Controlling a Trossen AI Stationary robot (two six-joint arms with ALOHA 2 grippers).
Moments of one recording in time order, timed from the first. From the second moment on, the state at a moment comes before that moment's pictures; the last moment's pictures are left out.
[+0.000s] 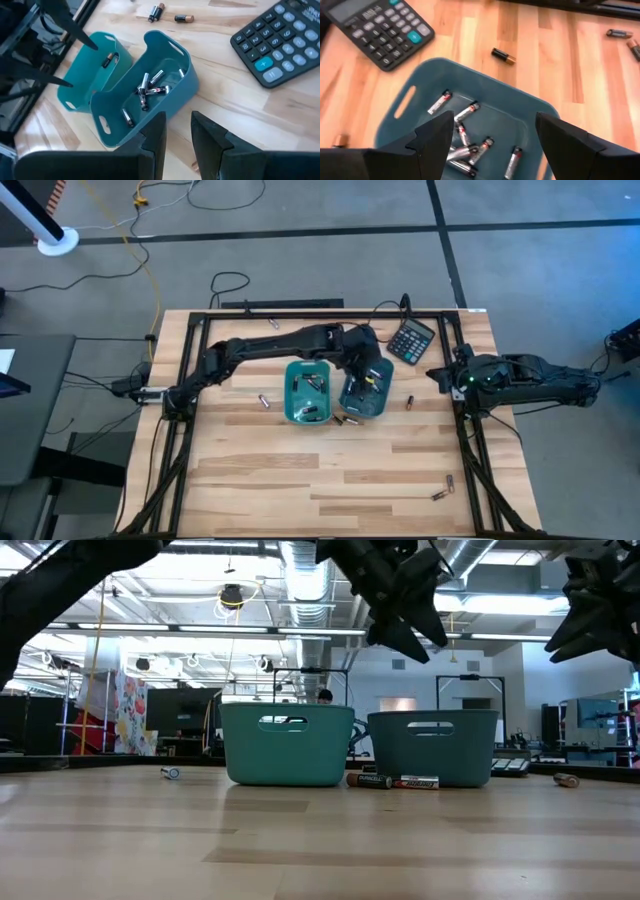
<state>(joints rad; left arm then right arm) 0.14 2.27 2.28 -0.83 0.07 0.01 -0.01 0.30 0.60 -0.98 0.36 1.01</state>
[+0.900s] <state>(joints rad) 0.28 1.44 1.03 -0.10 -0.09 -0.07 -0.01 0.66 0.60 -0.98 0.26 1.49</state>
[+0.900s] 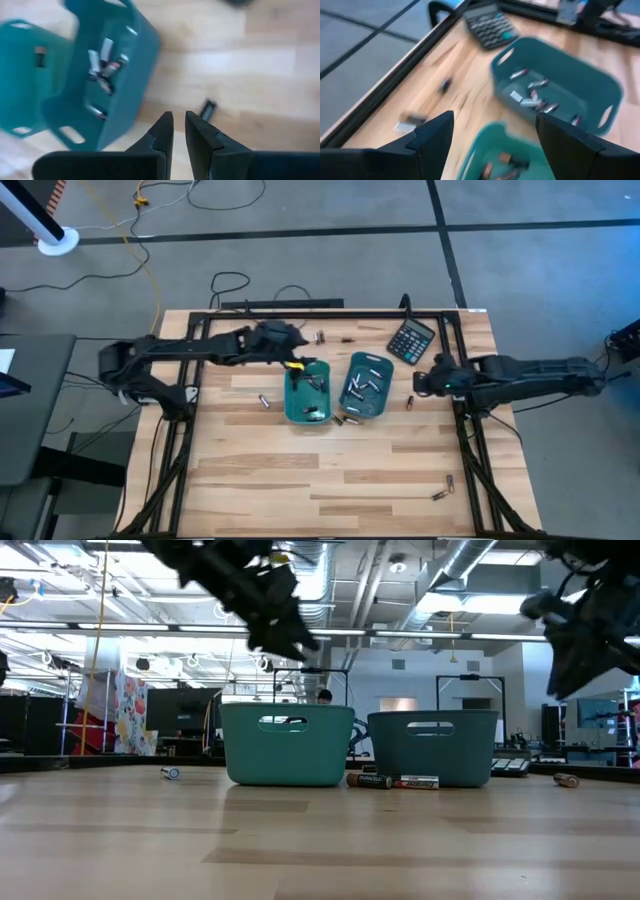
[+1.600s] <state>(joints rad) 0.39 1.26 0.81 -0.10 -0.09 -0.01 -0.01 1.15 0.60 -0.90 0.17 1.71</state>
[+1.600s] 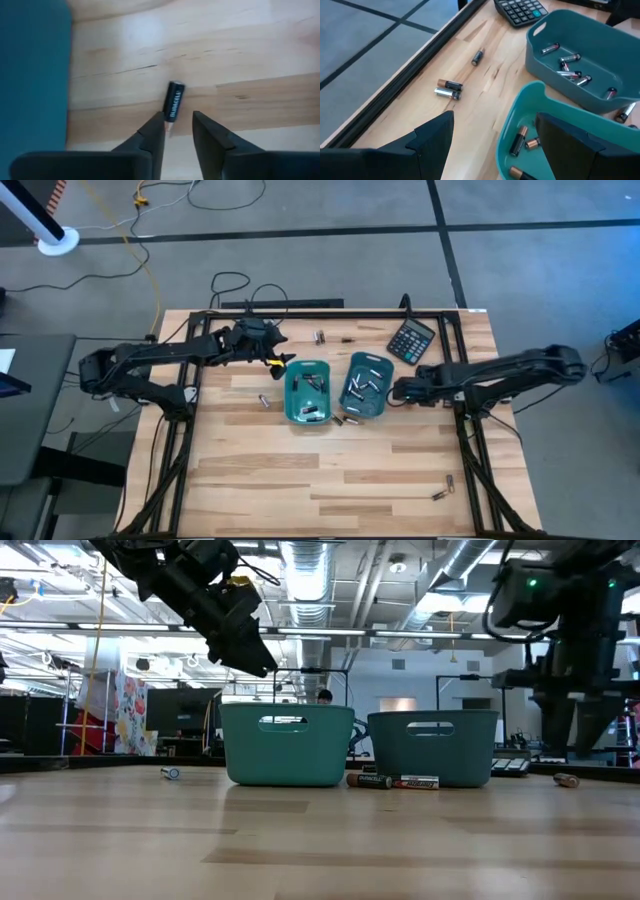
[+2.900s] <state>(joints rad) 0.39 1.26 0.81 -0.09 -0.09 -0.05 0.01 1.10 0.60 -1.05 0.12 1.36</state>
